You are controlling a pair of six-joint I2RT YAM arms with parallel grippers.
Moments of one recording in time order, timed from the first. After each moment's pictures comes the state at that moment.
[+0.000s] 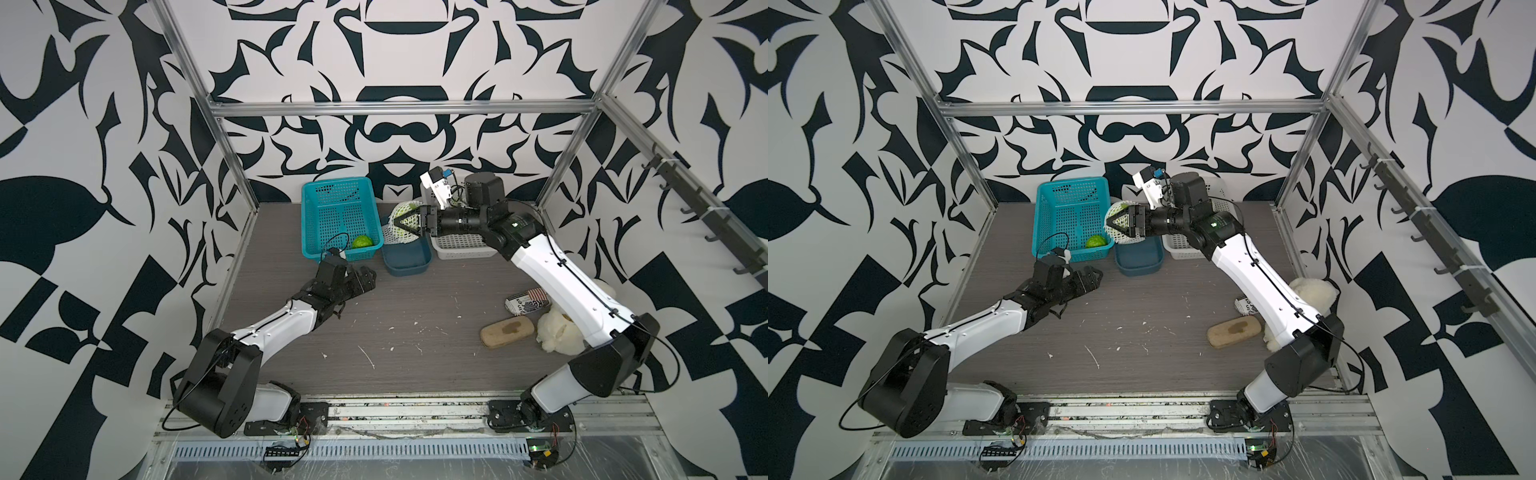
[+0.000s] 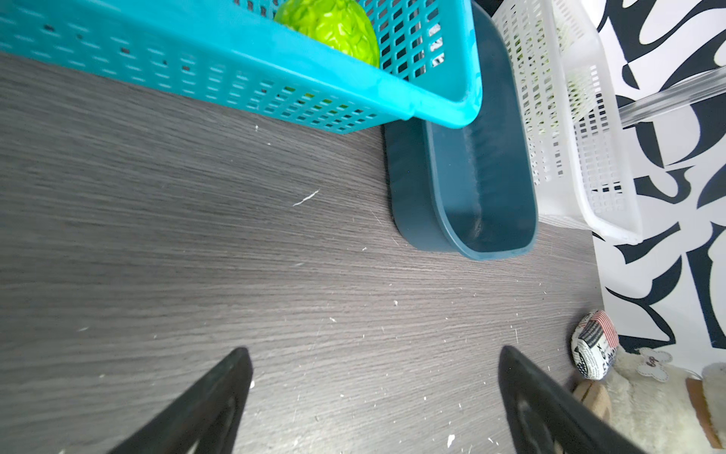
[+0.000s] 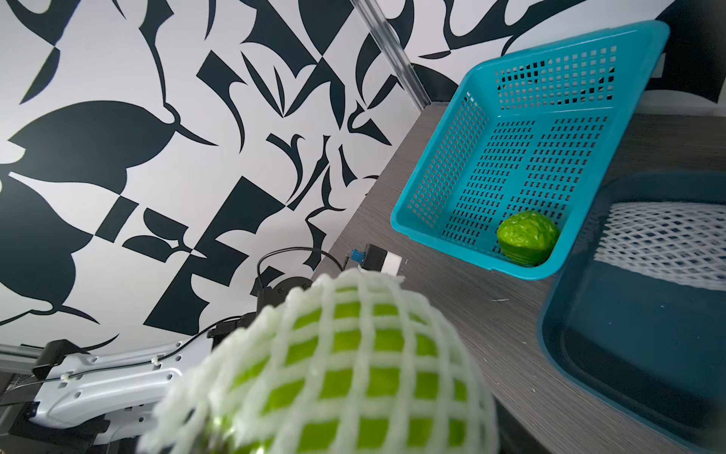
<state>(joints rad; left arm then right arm) -0.47 1.36 0.66 0.04 0.11 -0.76 0.53 1.56 1.67 -0.53 -0.68 0.49</state>
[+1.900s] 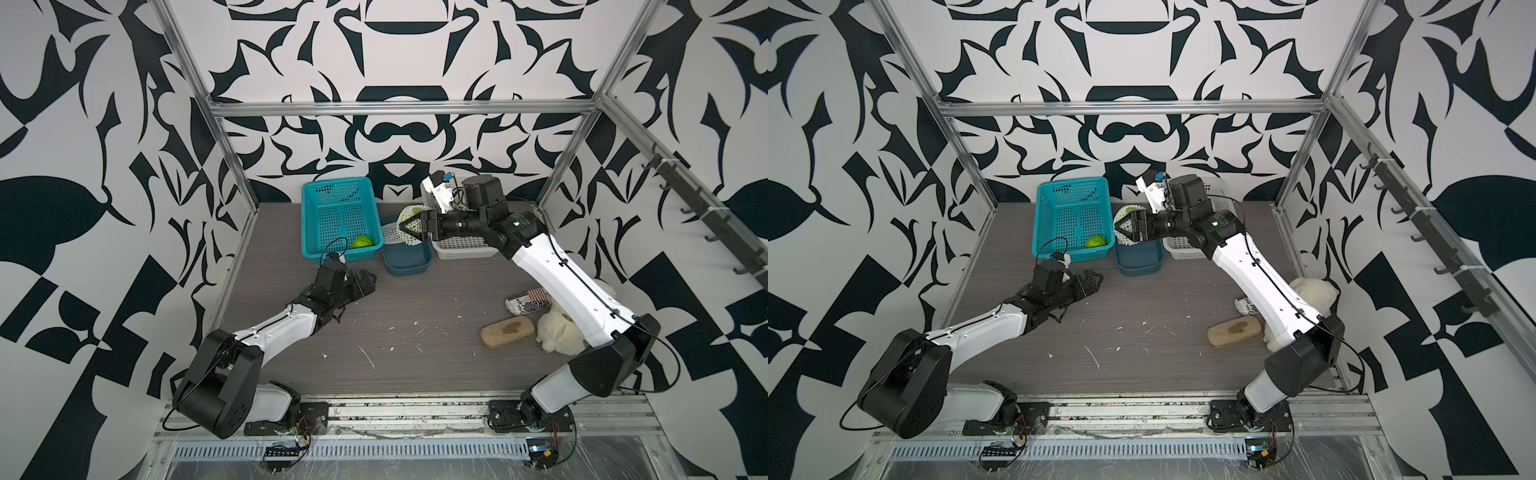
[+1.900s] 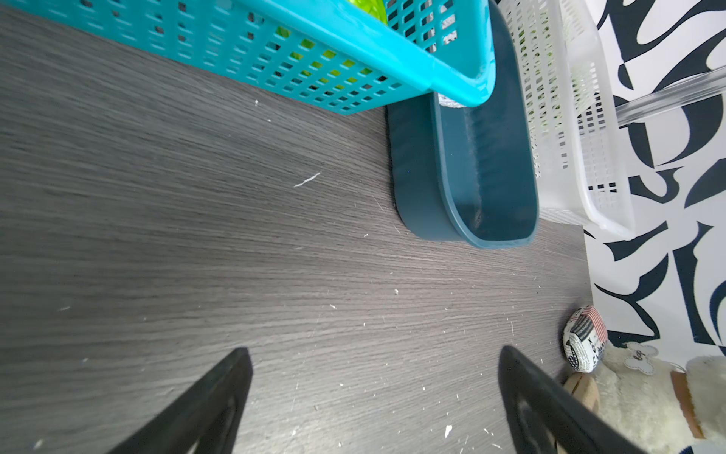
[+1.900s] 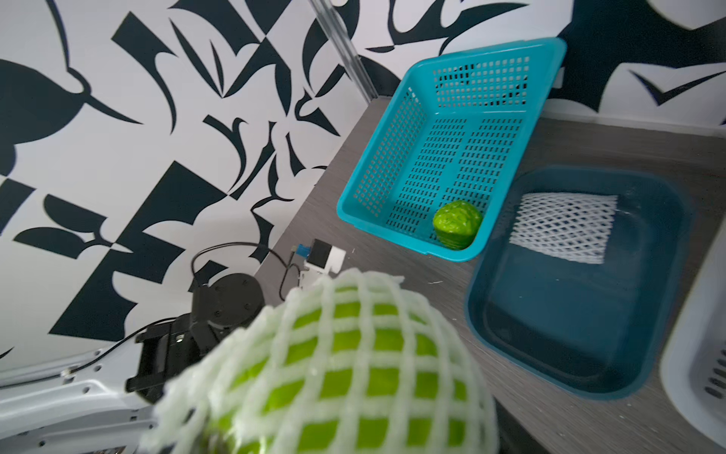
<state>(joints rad) -0.47 1.36 0.62 0.08 0.13 -0.80 0.50 1.57 1.68 -0.65 -0.51 0.35</state>
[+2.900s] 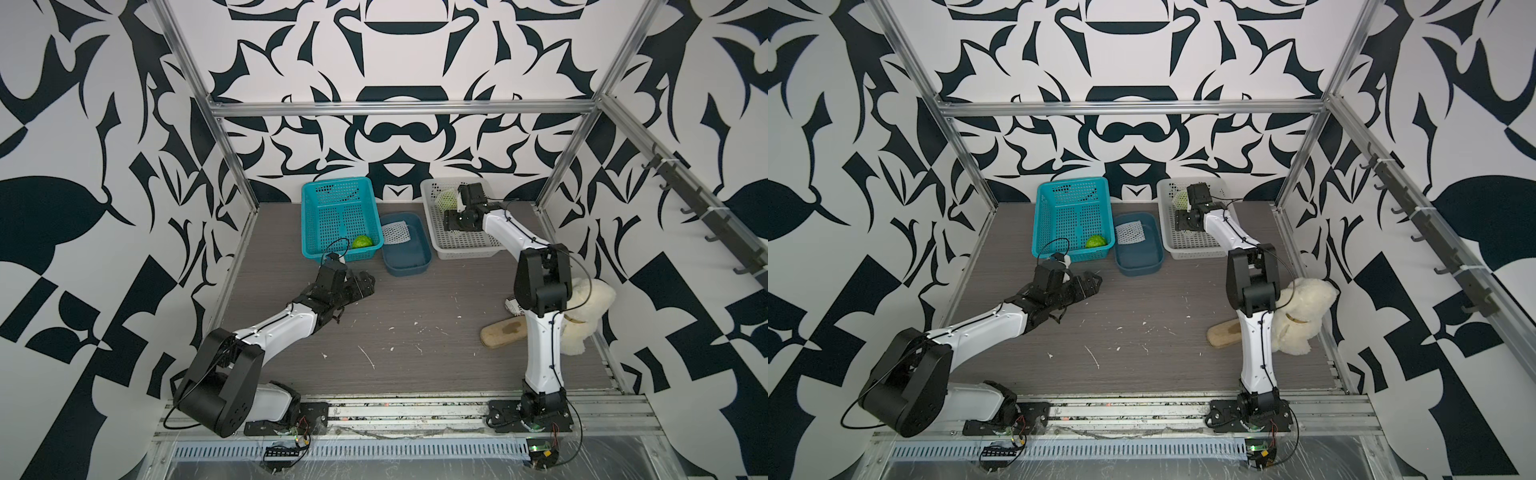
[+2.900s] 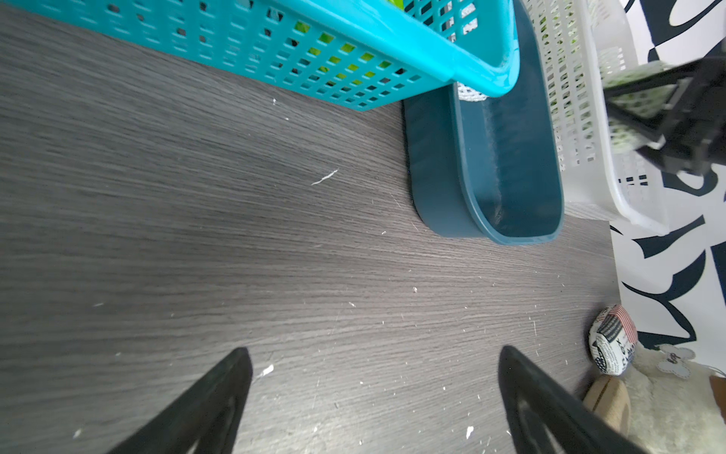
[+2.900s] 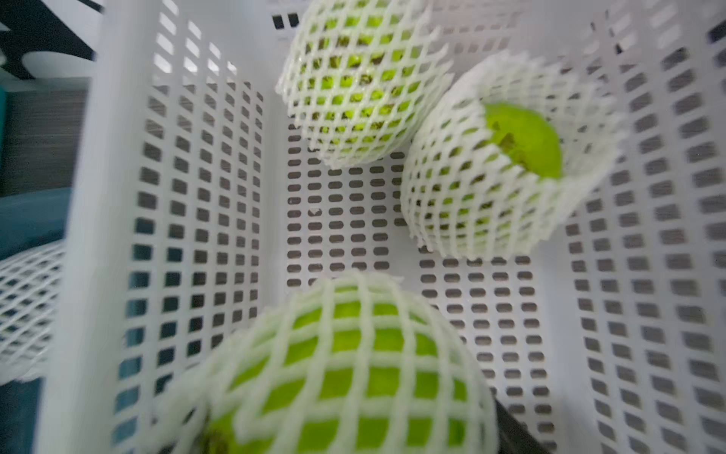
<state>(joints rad) -0.47 1.36 0.63 0.04 0.10 -0.76 0.21 2.27 1.94 -0.57 0.01 0.20</state>
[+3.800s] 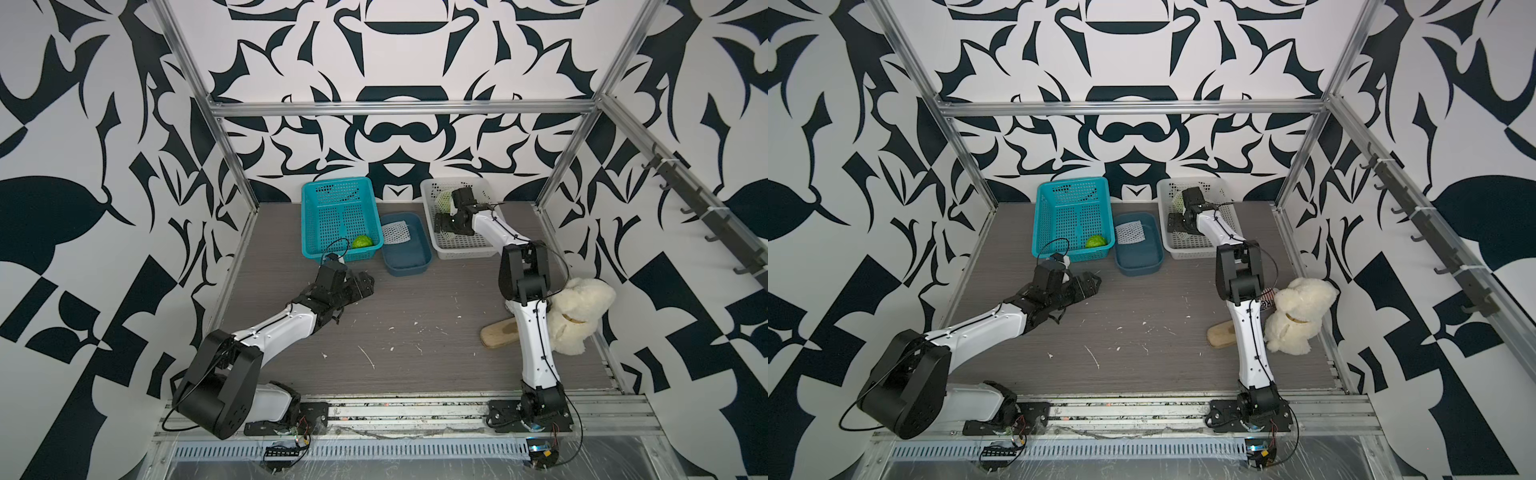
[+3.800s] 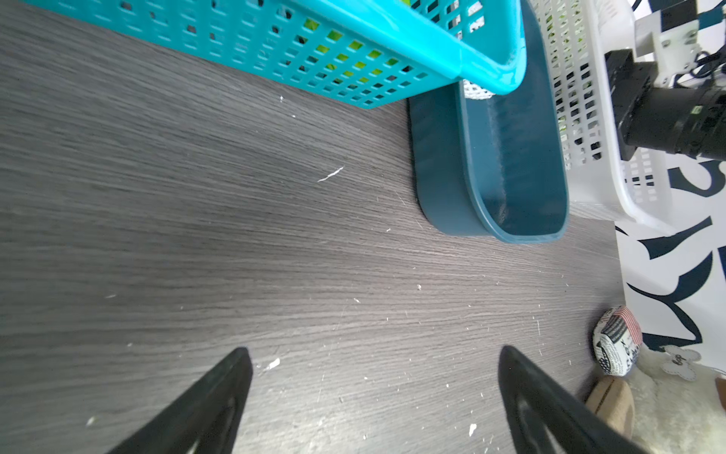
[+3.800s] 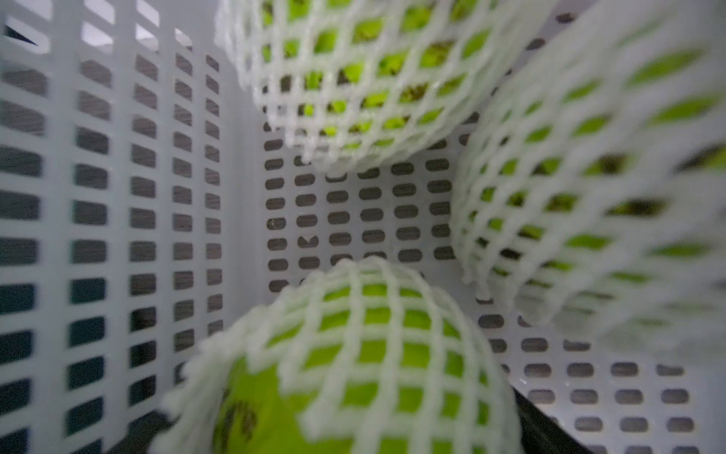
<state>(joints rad) -0.47 1.35 0.63 0.03 0.09 -0.76 0.21 2.45 2.12 -0.62 -0.03 0.26</state>
